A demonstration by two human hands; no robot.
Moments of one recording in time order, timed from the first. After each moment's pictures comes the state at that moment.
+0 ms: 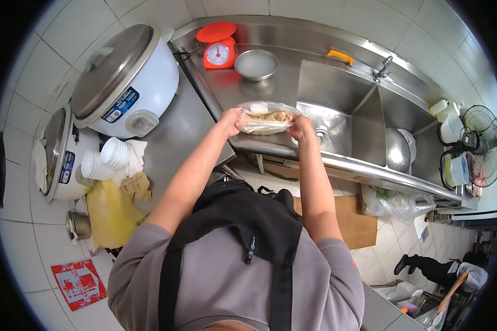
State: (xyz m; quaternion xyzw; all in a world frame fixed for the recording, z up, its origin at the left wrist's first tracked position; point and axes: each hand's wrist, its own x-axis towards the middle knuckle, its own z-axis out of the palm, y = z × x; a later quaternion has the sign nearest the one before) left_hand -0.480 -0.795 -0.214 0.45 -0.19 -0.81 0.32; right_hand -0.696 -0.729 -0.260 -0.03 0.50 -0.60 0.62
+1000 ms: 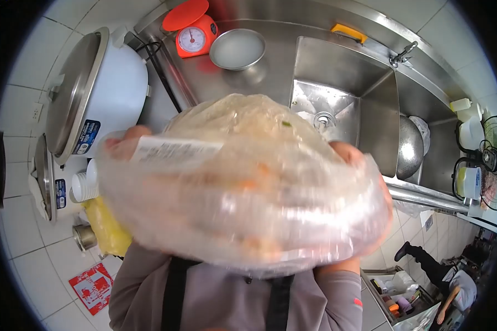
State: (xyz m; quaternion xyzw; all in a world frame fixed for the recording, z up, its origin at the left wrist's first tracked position) left_hand -0.488 -0.679 -0.007 0.33 -0.41 -0.66 0.54; right_hand -0.695 -0.586 -0.032 -0.10 0.19 -0.83 0.52
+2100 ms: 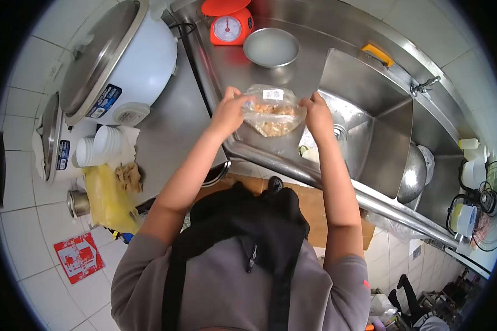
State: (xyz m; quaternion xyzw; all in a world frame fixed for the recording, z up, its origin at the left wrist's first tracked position) left_hand -0.478 -0.798 -0.189 0.52 -0.80 -0.26 0.15; right_hand -0.728 -0.758 -0.211 -0.68 0.68 -0.23 0.13
